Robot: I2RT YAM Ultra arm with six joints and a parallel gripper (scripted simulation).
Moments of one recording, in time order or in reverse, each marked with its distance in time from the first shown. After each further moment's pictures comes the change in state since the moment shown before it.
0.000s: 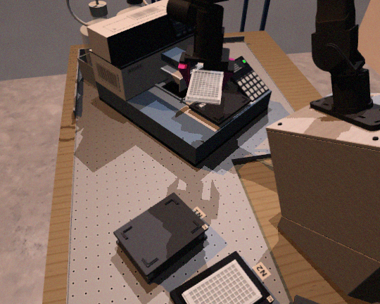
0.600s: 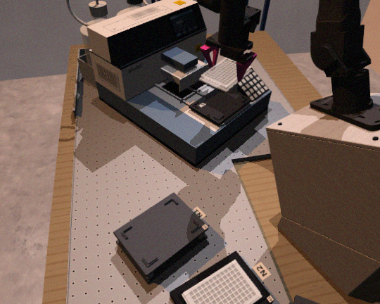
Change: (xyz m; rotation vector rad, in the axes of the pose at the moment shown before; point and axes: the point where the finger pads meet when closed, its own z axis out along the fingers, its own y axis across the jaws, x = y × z) arm -0.061 -0.048 -0.005 0.007 -0.005 0.530
